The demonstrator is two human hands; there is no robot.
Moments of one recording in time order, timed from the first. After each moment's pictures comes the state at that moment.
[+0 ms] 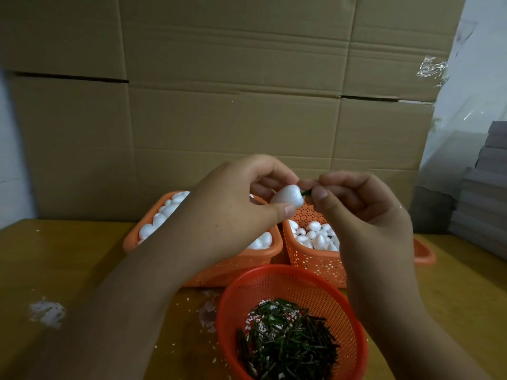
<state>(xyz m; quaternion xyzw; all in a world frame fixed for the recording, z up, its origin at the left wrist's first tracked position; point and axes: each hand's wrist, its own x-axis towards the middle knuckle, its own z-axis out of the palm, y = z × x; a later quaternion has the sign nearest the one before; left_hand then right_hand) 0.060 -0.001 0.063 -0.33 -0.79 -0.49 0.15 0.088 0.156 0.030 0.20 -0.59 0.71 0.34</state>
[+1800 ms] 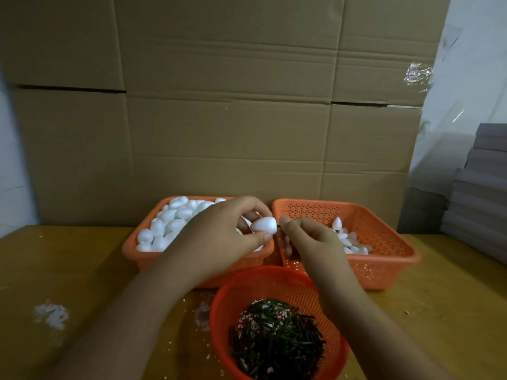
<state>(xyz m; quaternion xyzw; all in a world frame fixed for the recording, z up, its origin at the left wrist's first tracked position) 0.031 -0.001 0.025 -0.27 -0.87 -0.39 0.17 0.055 0.163 -0.002 0.08 -0.70 0.68 0.18</state>
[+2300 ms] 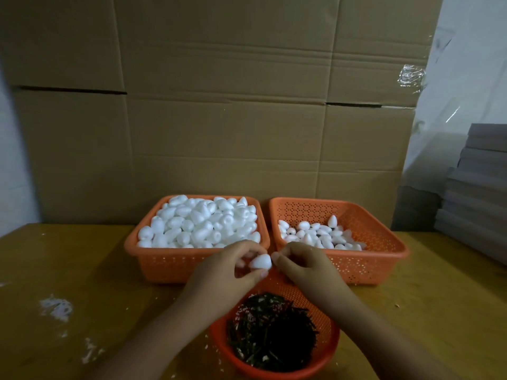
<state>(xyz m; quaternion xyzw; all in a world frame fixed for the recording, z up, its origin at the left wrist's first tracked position) 0.040 0.007 -0.047 -0.23 -0.87 -0.43 0.13 0.057 0.187 -0.033 0.10 -0.84 0.51 0.11</state>
